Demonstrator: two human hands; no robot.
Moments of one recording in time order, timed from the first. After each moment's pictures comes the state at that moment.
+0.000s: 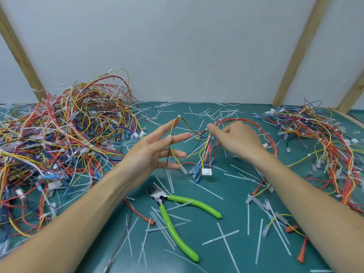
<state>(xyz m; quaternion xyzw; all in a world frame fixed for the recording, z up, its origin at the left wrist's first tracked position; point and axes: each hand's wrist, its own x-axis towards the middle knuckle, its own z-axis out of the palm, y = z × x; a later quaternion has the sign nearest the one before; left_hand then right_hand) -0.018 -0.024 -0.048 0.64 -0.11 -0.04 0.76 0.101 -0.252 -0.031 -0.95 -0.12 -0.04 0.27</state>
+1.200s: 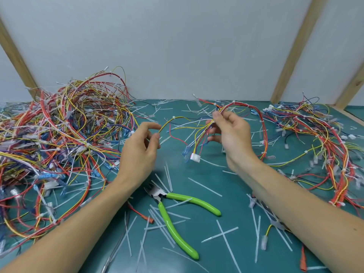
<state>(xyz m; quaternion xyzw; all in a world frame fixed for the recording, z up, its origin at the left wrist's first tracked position) -0.014 -0.030 -0.064 0.85 0.04 0.31 0.42 0.072 -0.225 -0.038 -0.61 -0.09 -0.04 0.79</state>
